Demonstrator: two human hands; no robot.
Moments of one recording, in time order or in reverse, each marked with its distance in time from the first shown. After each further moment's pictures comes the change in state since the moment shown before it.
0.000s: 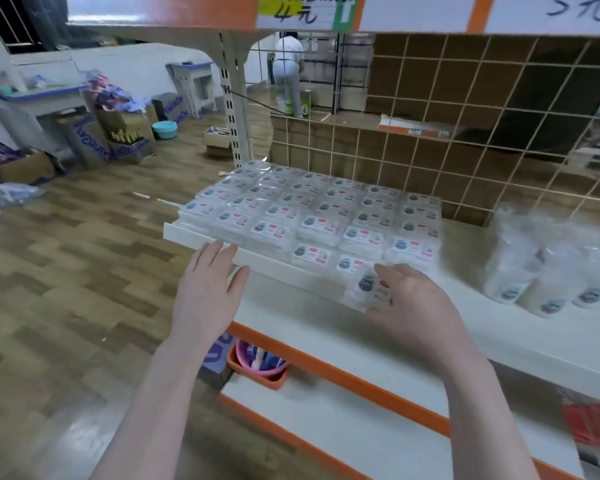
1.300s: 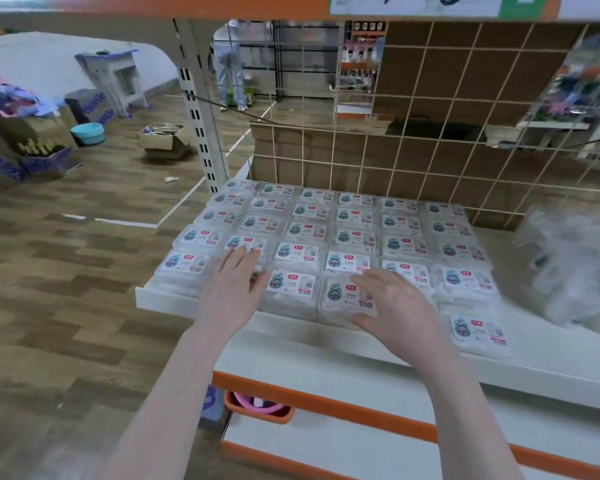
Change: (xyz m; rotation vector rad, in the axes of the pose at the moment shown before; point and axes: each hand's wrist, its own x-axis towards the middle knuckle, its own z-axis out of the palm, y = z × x) left_hand 0.167 -0.064 0.072 -0.024 -0.241 0.224; right_hand 0.121 -0.060 0.047 -0.048 0.005 0.040
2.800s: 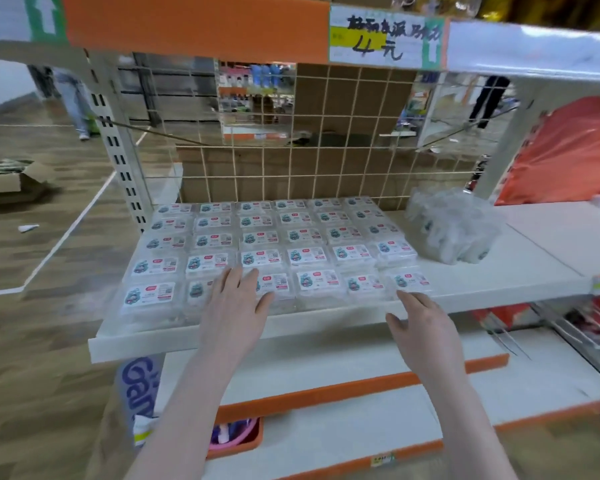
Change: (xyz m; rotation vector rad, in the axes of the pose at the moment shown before) left_hand -0.023 0.009 -0.024 -0.080 -0.136 0.305; right_hand -0.092 -0.031 0.028 -0.038 0.344 0.731
